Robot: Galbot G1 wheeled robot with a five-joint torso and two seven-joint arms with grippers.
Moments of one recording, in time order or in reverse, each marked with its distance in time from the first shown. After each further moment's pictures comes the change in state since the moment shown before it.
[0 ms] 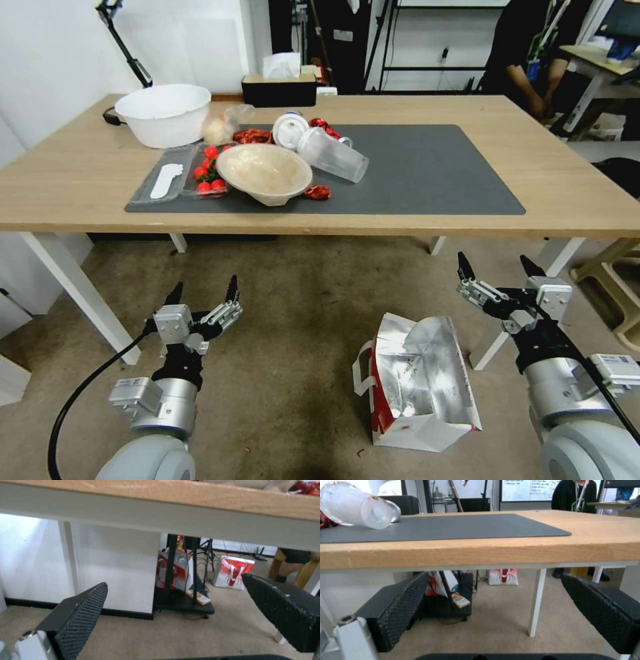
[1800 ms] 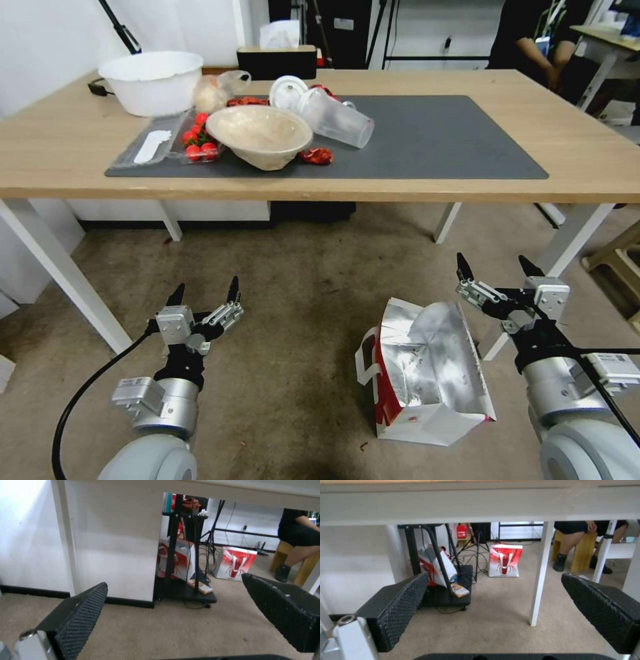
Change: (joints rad) left arm -0.003 -0.001 0.003 0.009 0.000 -0.001 0.000; right arm 0.003 -0.006 -0.001 -0.008 -0.003 0.000 -0.001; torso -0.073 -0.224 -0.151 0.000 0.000
